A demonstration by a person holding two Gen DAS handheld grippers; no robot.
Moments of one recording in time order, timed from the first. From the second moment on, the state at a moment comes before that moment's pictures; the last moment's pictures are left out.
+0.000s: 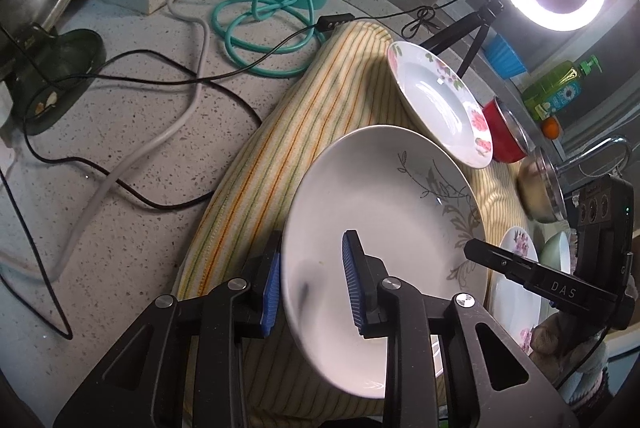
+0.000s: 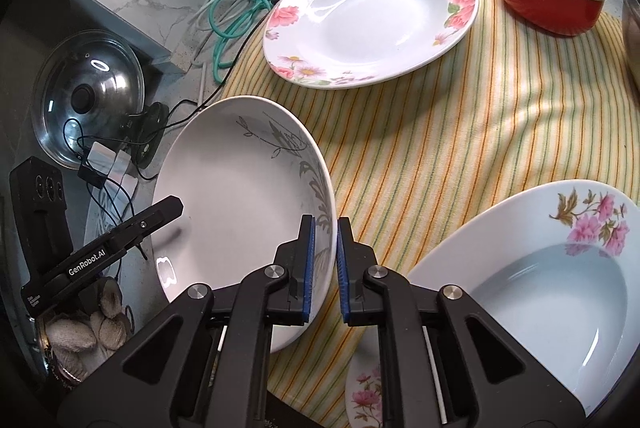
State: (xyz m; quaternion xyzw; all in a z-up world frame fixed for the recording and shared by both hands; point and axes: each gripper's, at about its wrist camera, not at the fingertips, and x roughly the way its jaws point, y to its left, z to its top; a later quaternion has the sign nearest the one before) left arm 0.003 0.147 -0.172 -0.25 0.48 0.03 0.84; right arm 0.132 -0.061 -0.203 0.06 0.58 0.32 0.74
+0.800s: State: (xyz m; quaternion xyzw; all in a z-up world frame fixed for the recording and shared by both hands) left arm 0.016 0.078 -0.137 -0.21 0.47 -0.06 0.85; right arm 0.106 -0.162 -0.161 0.12 0.56 0.27 0.78
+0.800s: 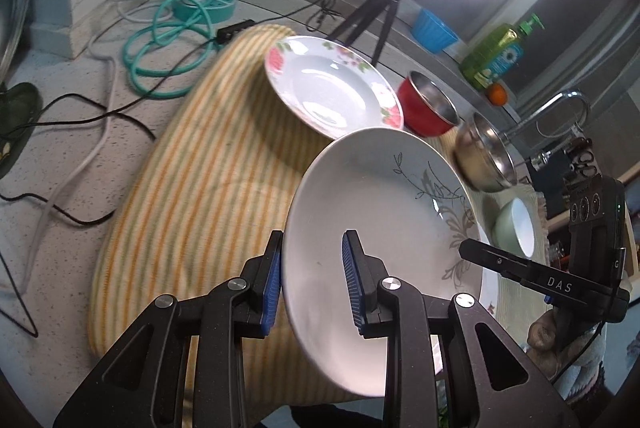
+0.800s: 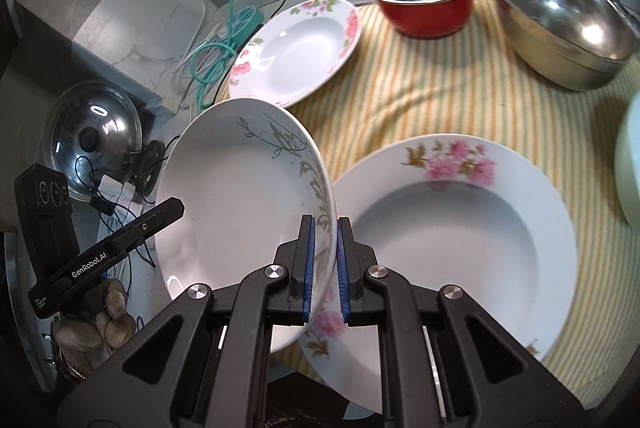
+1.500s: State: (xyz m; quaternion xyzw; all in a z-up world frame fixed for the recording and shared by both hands) left arm 0.033 -0.013 -0.154 -0.16 0.51 -0.15 0.83; right arm 0.087 -0.260 -0.175 0.15 0.57 0.17 0.79
